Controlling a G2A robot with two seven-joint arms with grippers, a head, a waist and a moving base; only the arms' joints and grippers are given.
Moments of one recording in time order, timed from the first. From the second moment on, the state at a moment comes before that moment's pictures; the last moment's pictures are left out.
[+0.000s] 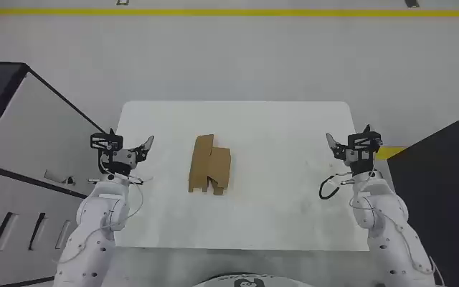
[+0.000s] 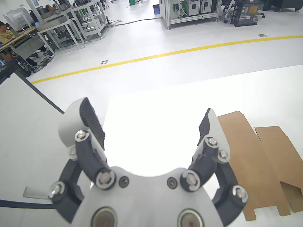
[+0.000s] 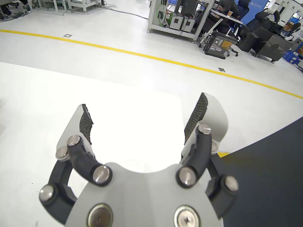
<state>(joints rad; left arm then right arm) 1.73 -1.15 -1.60 -1.80 1.33 0.00 0.00 -1.73 -1.15 1.60 -1.80 -1.33 0.00 0.00</state>
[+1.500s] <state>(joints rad) 1.88 -1.16 -1.34 -1.89 1.98 -0.01 0.05 -1.73 -1.15 1.60 -1.80 -1.33 0.00 0.00</state>
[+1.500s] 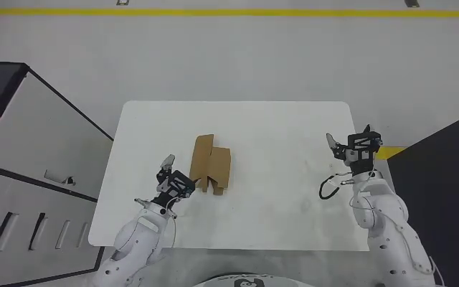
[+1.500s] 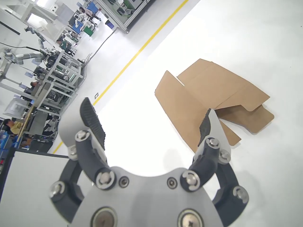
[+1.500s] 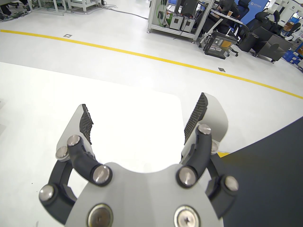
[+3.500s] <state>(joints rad) 1.78 -1.23 -1.00 -1.63 2.45 0.42 -0.16 -1.73 -1.15 1.60 -1.80 -1.33 0.00 0.00</state>
